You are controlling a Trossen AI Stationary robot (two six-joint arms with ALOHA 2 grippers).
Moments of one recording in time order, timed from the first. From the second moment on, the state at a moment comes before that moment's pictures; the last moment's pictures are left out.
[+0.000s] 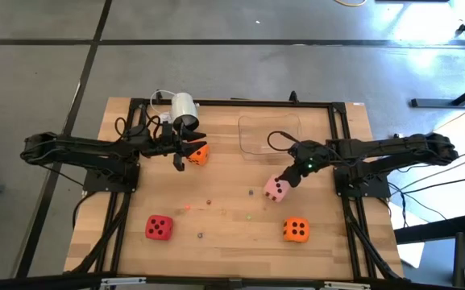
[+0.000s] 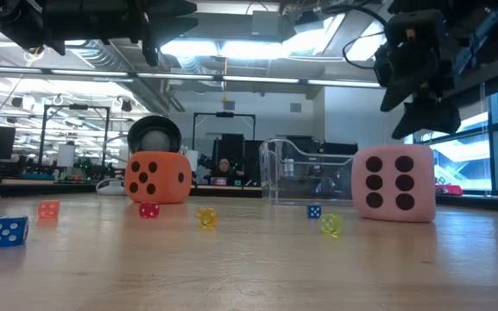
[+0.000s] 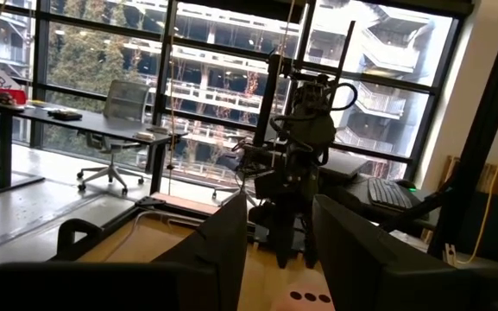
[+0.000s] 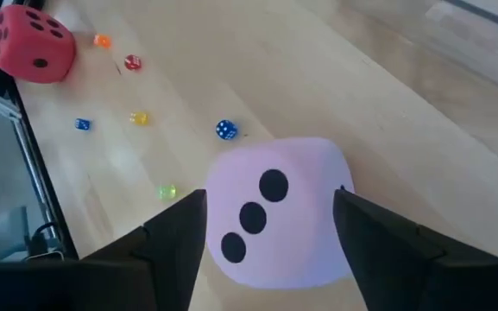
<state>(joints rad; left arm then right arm) 0.22 0.91 0.39 0.78 0.02 -0.20 0.00 1.03 0.62 -0.45 -0.11 0.88</state>
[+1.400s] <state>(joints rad) 0.22 0.91 0.39 0.78 0.03 -0.22 0.10 1.35 0.62 -0.21 -0.25 0.76</state>
